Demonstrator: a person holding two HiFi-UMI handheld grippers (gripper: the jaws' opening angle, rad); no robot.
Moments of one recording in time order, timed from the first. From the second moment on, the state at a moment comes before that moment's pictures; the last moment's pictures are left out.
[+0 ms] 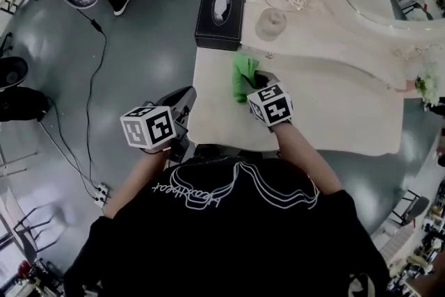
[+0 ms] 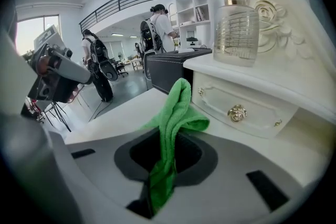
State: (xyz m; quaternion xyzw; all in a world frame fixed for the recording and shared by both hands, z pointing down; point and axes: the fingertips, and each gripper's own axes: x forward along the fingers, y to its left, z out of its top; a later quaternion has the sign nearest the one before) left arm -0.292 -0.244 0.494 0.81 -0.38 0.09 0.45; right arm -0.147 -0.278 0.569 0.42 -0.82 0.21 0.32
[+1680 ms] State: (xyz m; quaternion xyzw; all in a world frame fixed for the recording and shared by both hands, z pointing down) left arm -0.176 -0.189 0.476 0.79 -0.43 0.06 0.43; right arm -0.040 -0.254 0.570 0.37 -0.84 0.18 0.35
